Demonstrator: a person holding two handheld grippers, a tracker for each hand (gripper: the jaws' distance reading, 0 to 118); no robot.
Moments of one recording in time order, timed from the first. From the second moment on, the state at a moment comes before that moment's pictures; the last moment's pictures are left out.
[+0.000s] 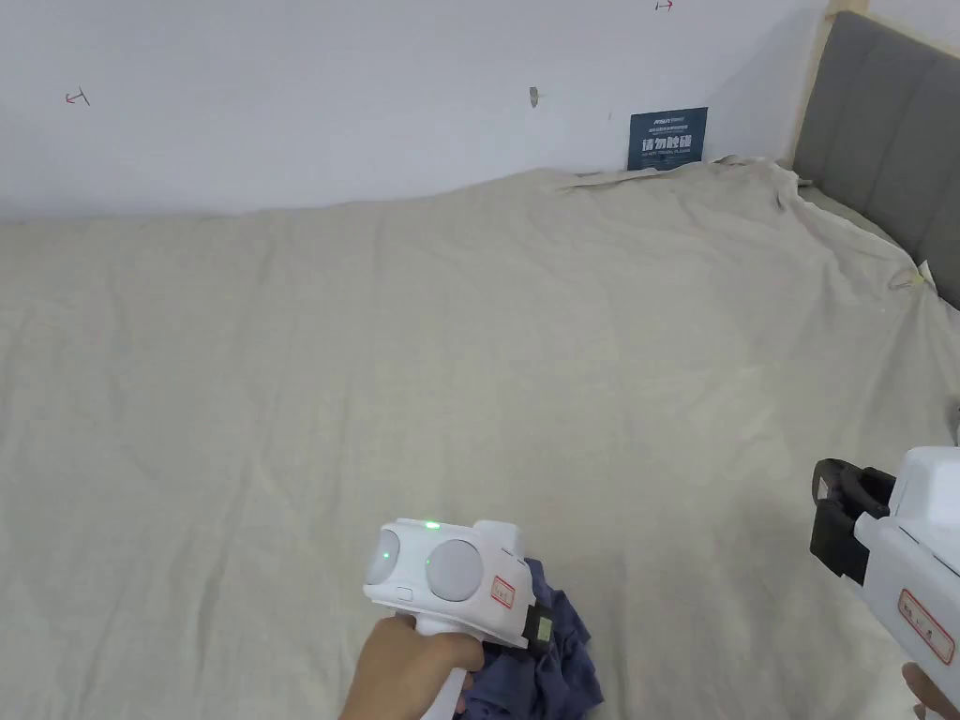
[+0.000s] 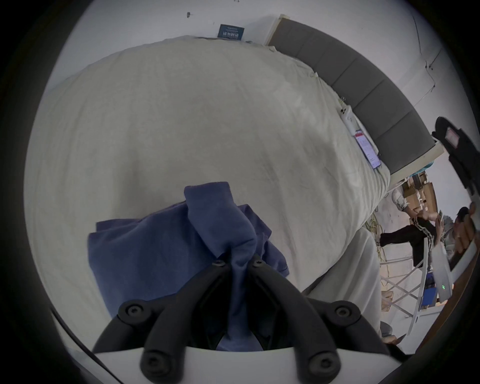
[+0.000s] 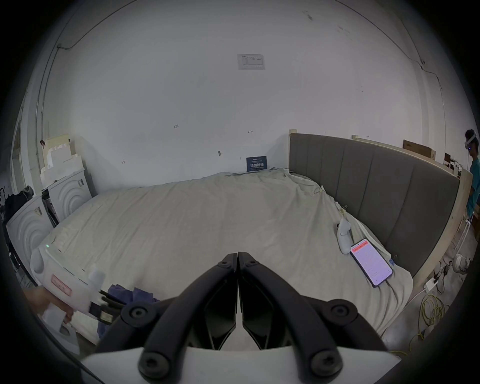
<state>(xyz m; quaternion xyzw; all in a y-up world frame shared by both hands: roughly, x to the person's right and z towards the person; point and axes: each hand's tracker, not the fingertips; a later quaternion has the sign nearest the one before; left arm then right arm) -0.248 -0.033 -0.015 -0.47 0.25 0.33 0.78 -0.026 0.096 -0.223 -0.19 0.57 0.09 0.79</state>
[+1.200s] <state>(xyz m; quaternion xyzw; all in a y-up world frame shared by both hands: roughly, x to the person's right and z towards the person) -0.224 -0.016 0.076 -0.29 0.38 0.22 0.85 -0.023 0.103 -0.217 -0.18 0.57 0.10 0.80</state>
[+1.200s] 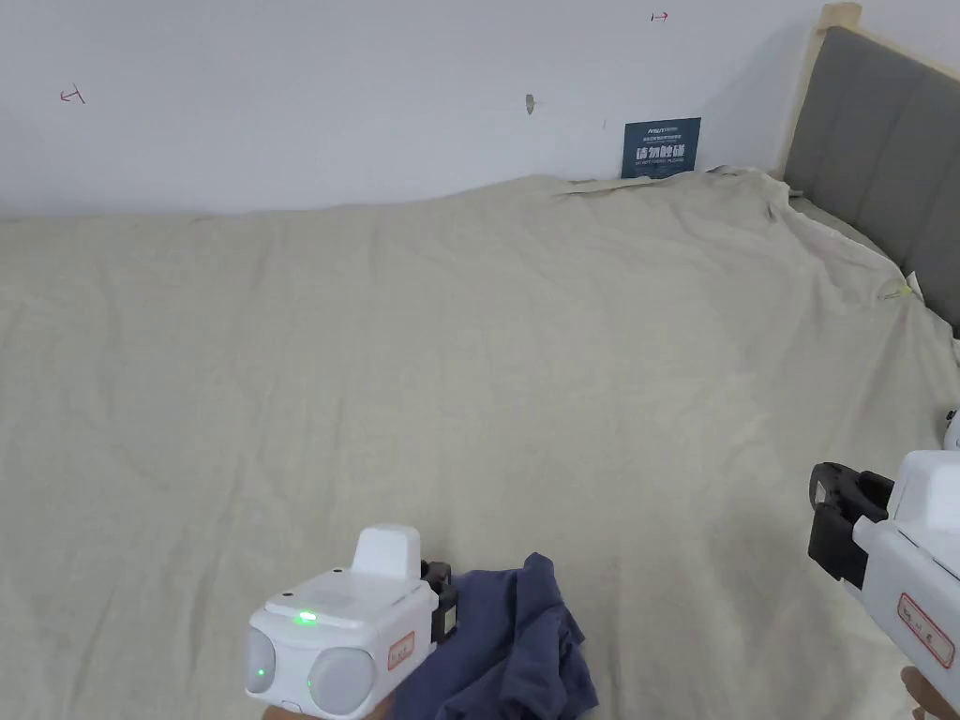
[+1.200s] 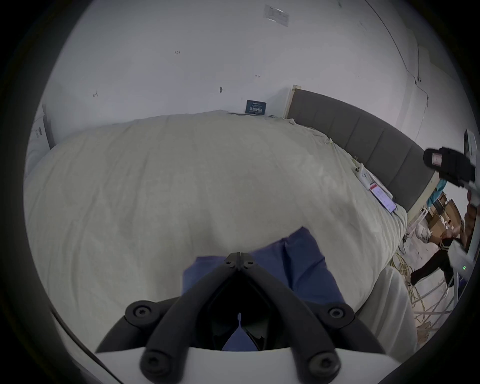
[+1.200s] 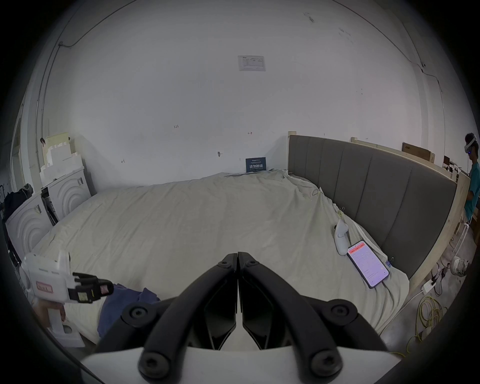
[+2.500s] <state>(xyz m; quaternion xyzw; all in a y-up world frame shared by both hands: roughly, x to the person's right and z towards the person) -0.175 -0.041 -0.025 -0.30 0.32 0.15 0.89 -0.006 0.101 -0.237 -0.19 0.55 0.10 0.81</state>
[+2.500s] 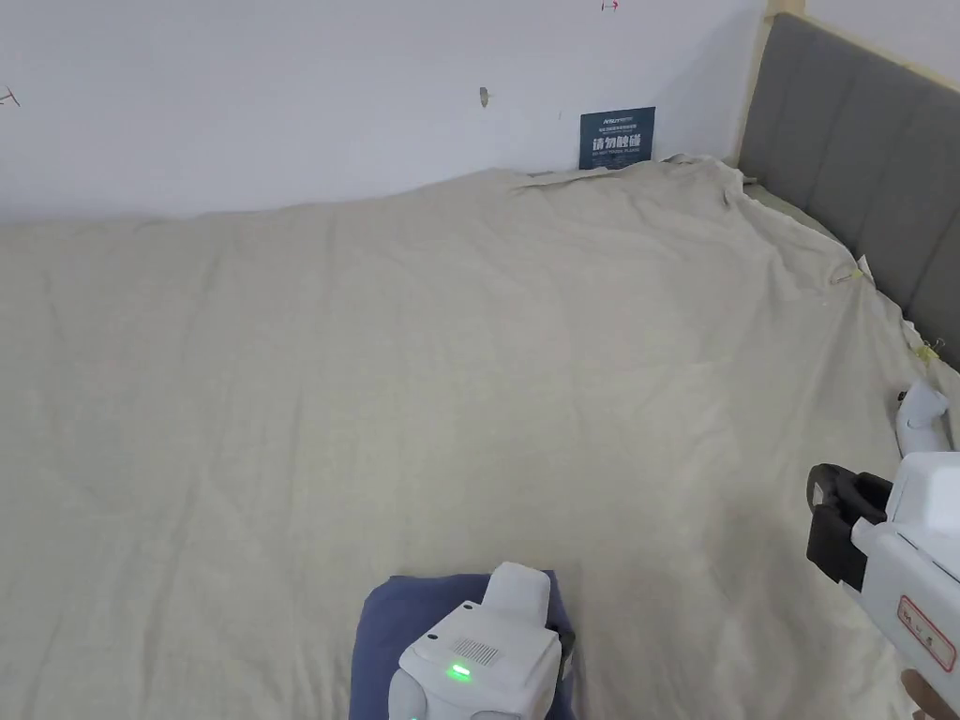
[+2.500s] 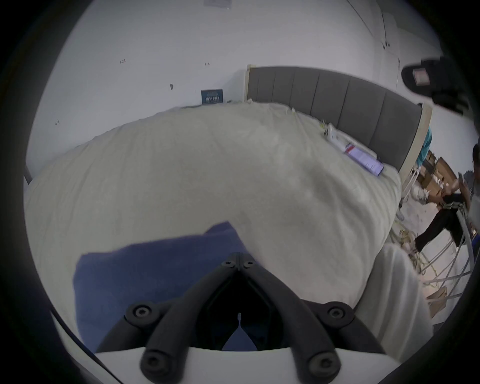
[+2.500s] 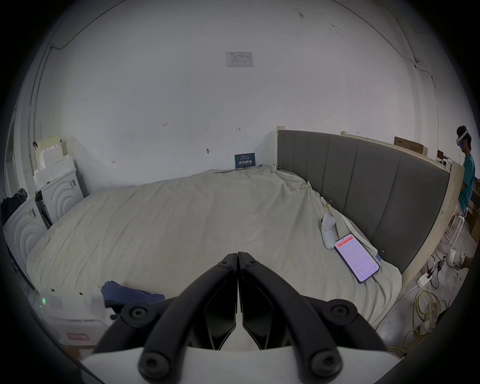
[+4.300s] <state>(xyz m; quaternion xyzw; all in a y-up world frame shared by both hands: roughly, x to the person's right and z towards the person) -0.219 0.077 0.202 -0.10 0.57 0.07 0.81 -0.093 0.043 -0.105 -0.12 0.63 0.09 0.76</state>
